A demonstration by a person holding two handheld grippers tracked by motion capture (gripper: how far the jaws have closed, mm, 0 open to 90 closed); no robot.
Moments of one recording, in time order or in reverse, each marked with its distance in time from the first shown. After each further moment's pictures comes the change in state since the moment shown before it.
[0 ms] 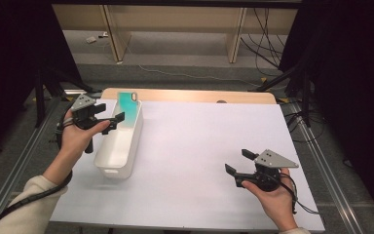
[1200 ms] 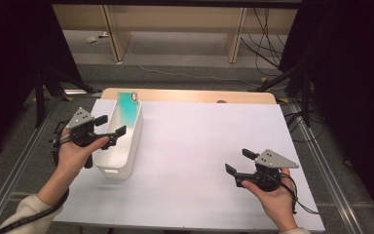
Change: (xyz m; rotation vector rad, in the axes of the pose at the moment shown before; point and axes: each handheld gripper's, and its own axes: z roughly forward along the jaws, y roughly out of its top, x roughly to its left) left arm -0.027 -0.021 -0.029 -0.032 -0.061 0.016; right arm 0.001 0.001 0.000 -0.014 0.002 -0.001
